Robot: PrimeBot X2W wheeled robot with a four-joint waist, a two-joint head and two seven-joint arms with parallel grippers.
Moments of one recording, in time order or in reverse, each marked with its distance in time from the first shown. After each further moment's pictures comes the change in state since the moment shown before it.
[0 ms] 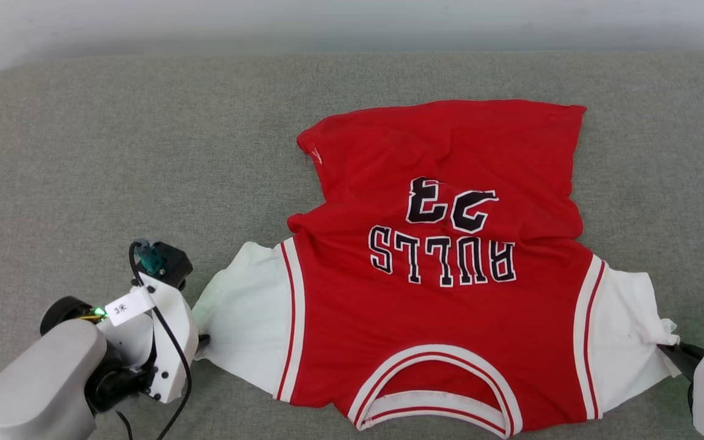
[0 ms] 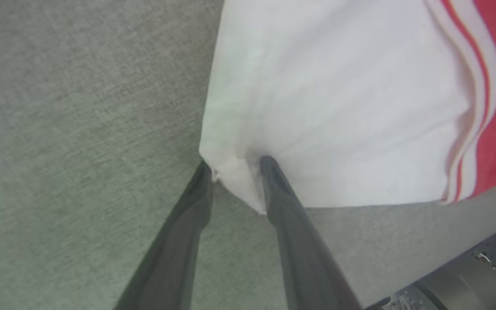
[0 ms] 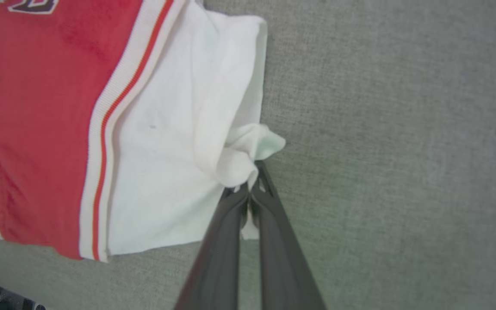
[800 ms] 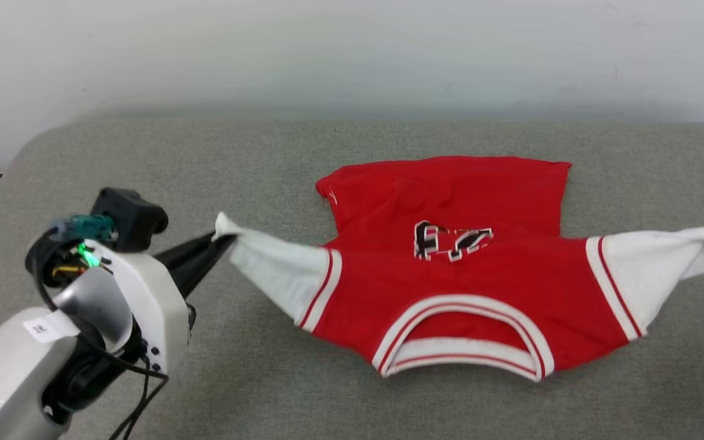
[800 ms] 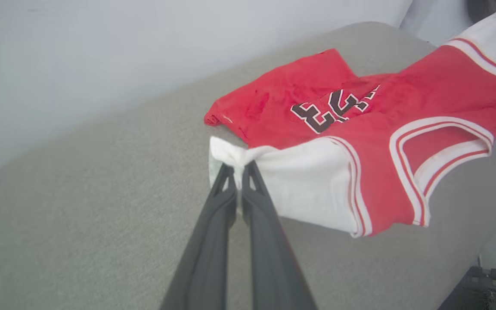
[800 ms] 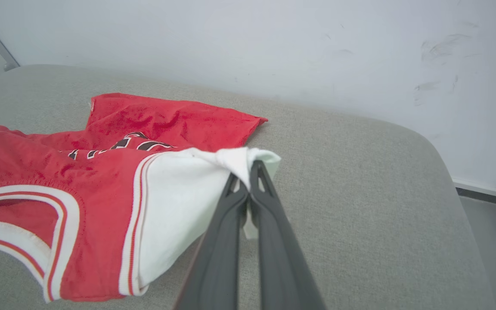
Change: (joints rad) left arm 0.044 0.144 0.108 -0.438 -0.046 0.093 -0.404; right arm 0.014 0.021 -0.197 -0.291 -0.026 0.000 -0.087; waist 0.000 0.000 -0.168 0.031
